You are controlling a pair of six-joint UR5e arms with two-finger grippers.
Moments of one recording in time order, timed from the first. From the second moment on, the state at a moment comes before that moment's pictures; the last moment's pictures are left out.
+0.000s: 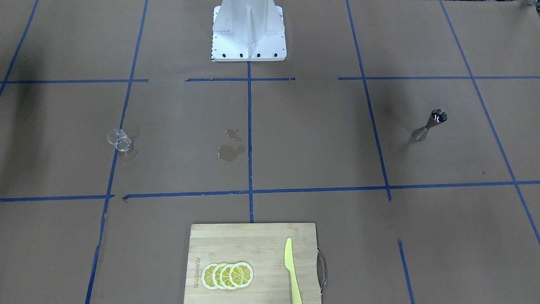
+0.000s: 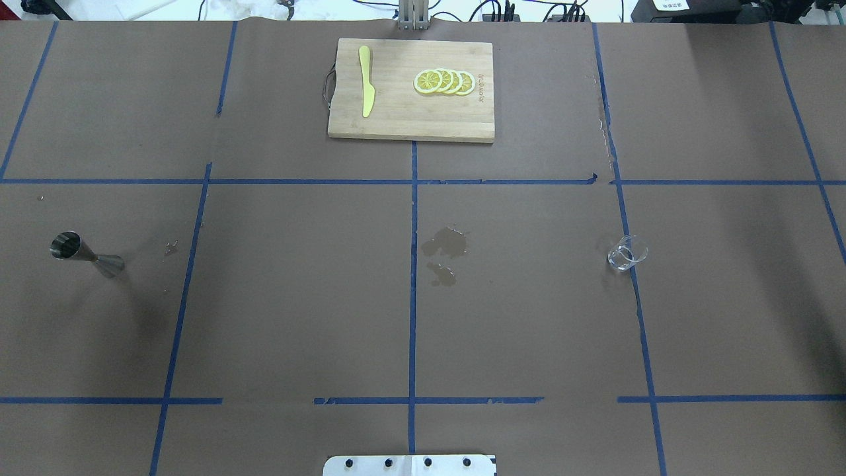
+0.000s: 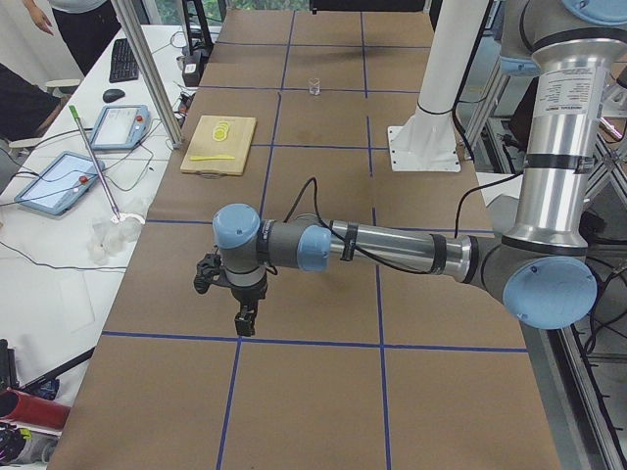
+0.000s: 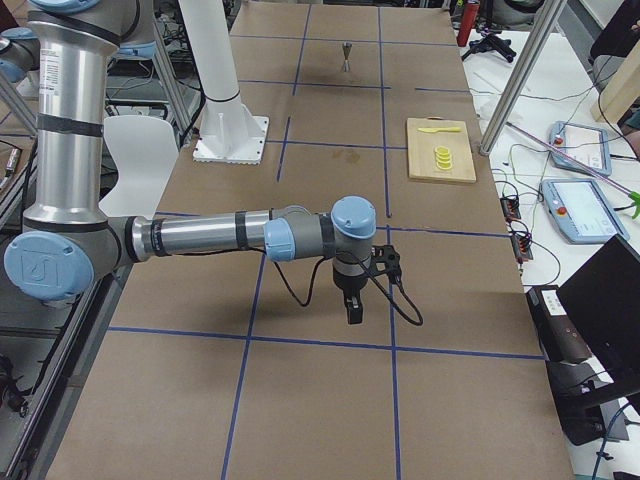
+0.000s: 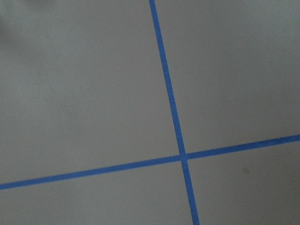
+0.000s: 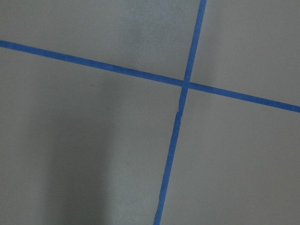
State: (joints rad) left arm -1.52 -1.62 -1.66 -1.46 -2.27 0.05; right arm 1.44 -1.71 1.80 -1.52 2.24 0.00
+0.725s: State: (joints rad) left arm -1.52 -1.57 -1.66 -1.51 -2.30 0.17; right arm 1.44 -1.74 1.78 -1.51 2.37 0.01
